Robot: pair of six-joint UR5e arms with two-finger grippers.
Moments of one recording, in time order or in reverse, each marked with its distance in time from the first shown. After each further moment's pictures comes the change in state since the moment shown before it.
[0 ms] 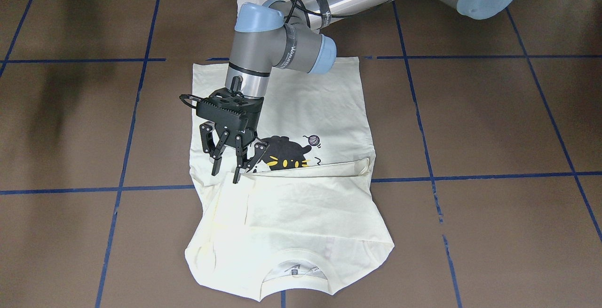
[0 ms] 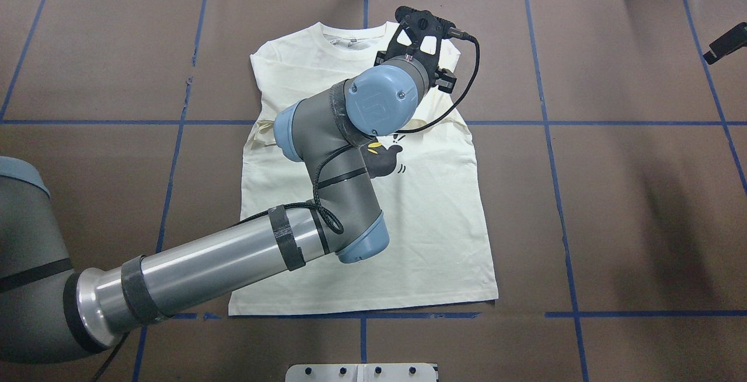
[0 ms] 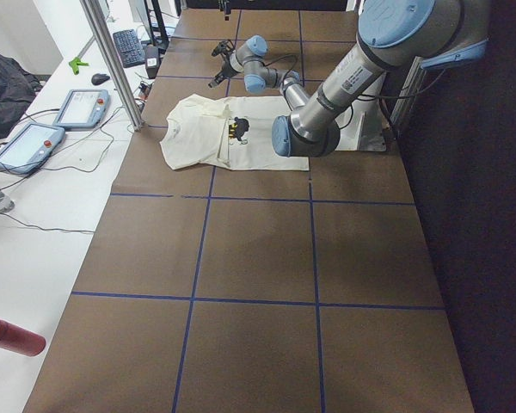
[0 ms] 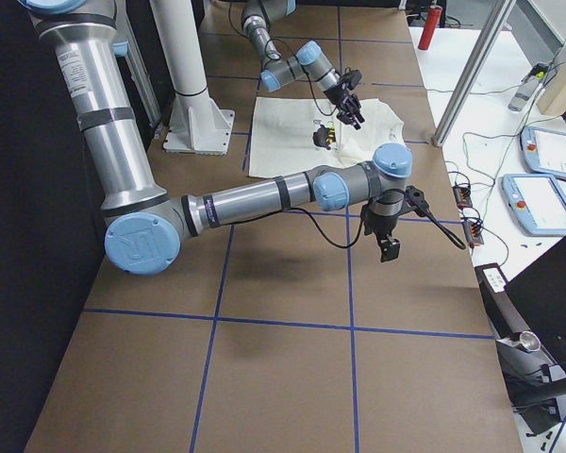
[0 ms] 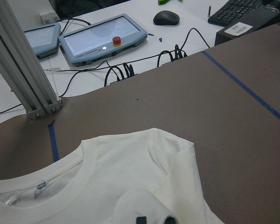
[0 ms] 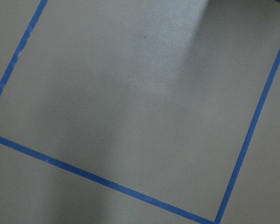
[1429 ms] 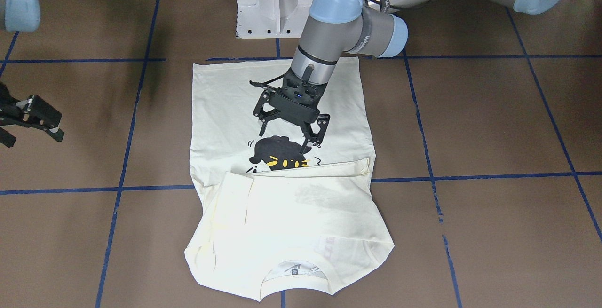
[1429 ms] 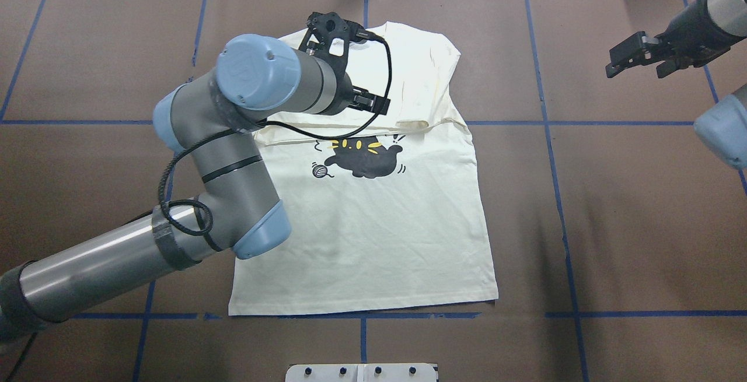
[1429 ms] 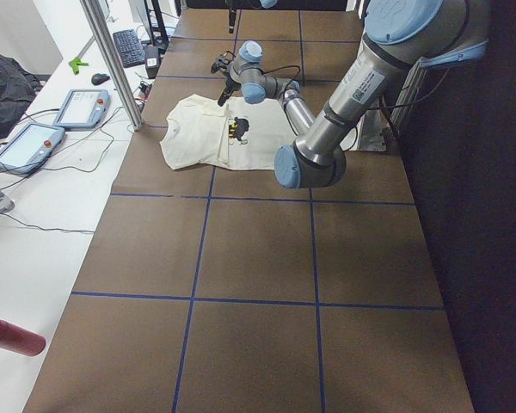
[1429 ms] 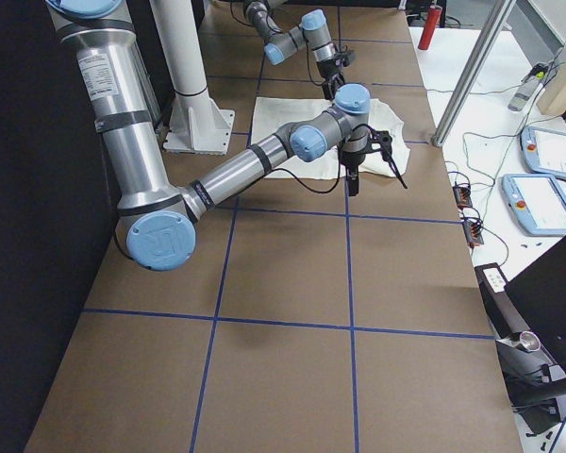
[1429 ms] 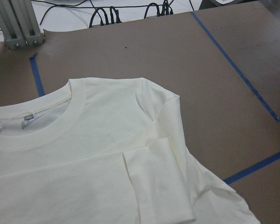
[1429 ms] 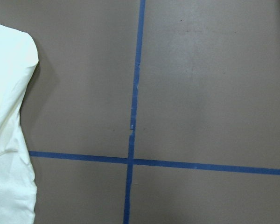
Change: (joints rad) left arm -0.097 0.327 -0.427 0.193 -0.378 -0.024; right arm -0.247 -0.026 0.345 0.003 -0.015 0.745
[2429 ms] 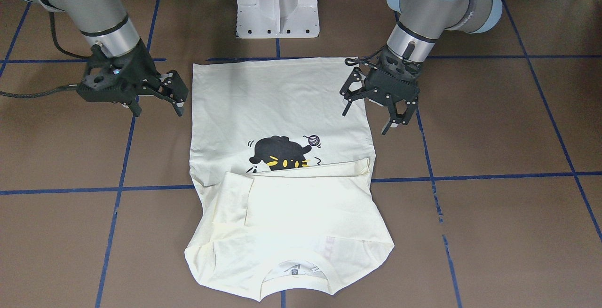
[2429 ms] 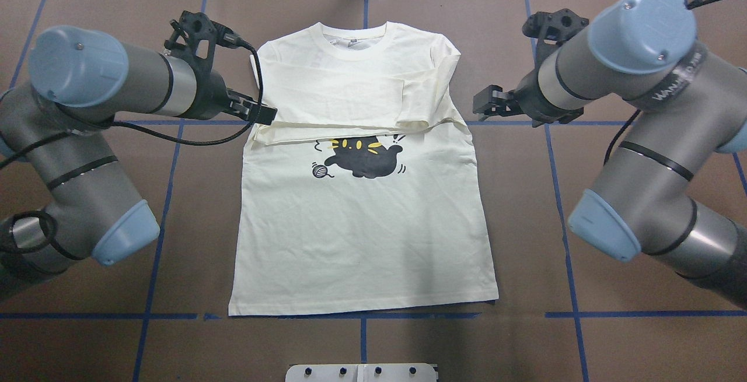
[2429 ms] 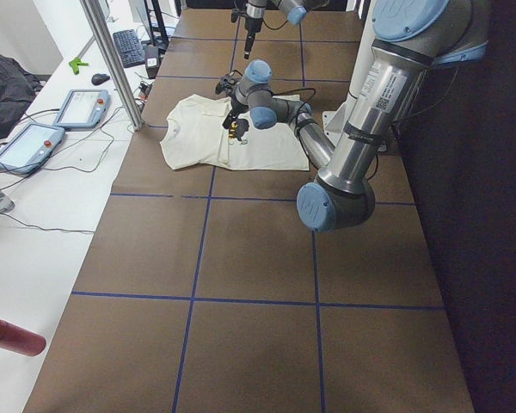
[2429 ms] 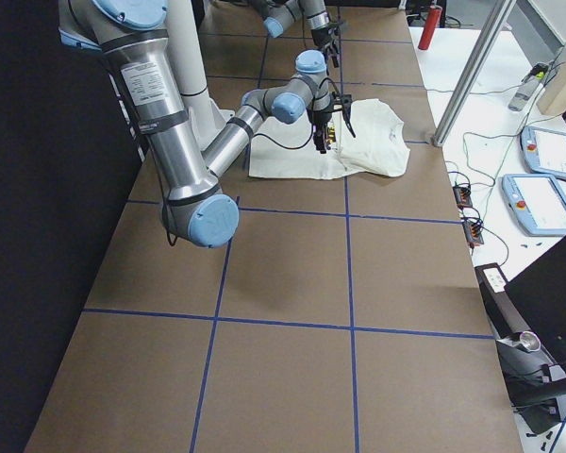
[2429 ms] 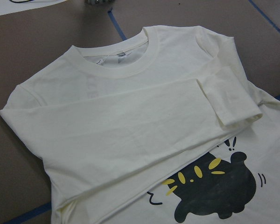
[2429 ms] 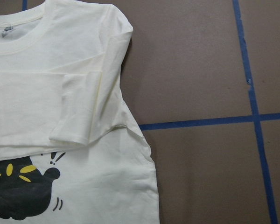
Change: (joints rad) left arm -0.147 0.311 -0.251 0.008 -0.170 0.147; right arm -0.349 0.207 0.031 -0.055 -0.294 0.423
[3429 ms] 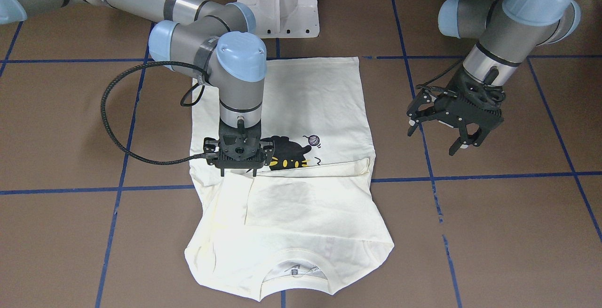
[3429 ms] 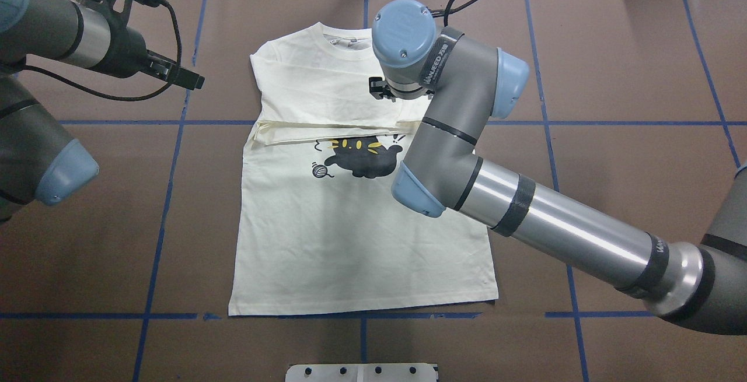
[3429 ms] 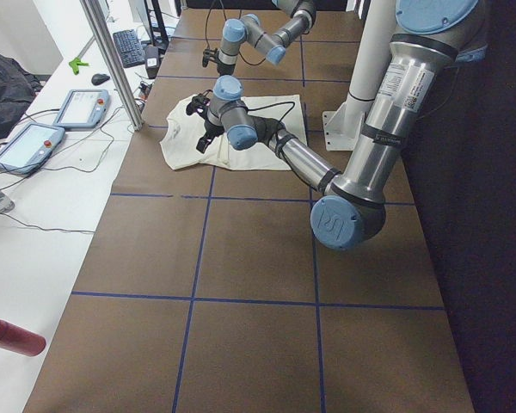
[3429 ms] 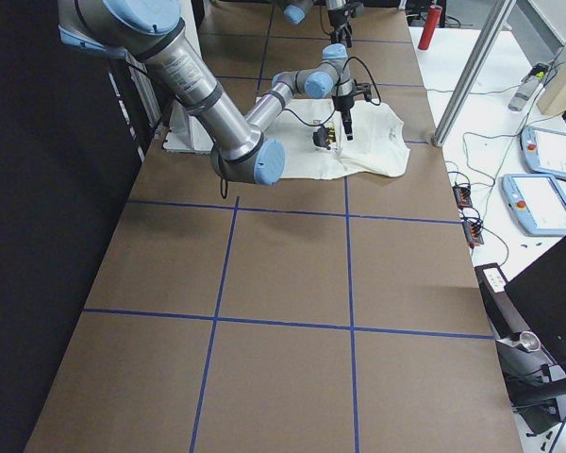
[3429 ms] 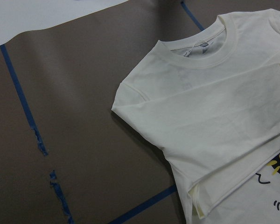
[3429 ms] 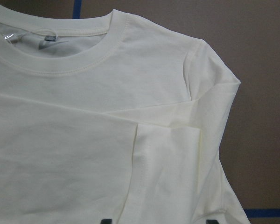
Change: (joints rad) left arm -0.184 0.065 0.063 -0.016 -0.173 0.154; right arm -0.140 0.454 -0.600 -0.016 -0.285 -0.097
